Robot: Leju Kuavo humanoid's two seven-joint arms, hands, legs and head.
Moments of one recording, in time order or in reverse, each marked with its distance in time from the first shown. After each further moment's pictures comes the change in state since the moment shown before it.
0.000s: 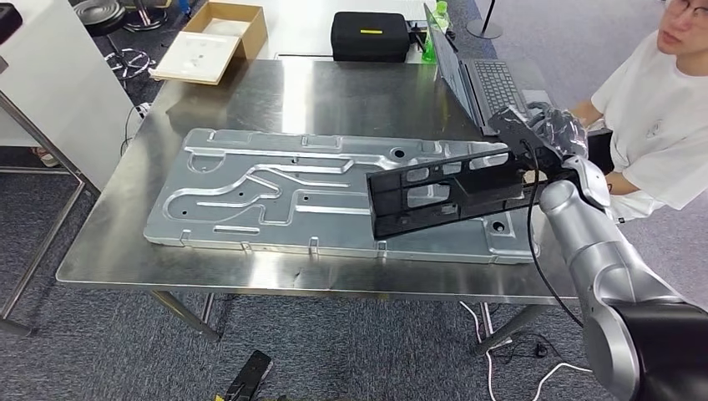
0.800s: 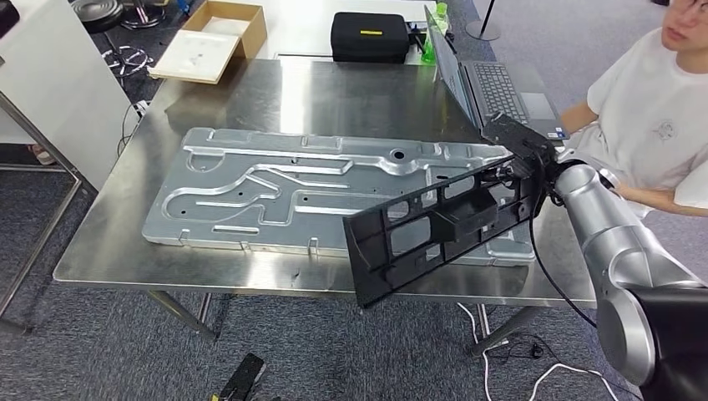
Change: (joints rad) left arm 0.016 0.022 -0.004 0.000 0.032 -0.022 -0.023; right arm -0.077 -0.028 0.012 0.077 -0.119 0.591 -0.198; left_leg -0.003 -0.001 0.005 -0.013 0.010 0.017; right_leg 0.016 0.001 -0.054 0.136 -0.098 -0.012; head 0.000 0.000
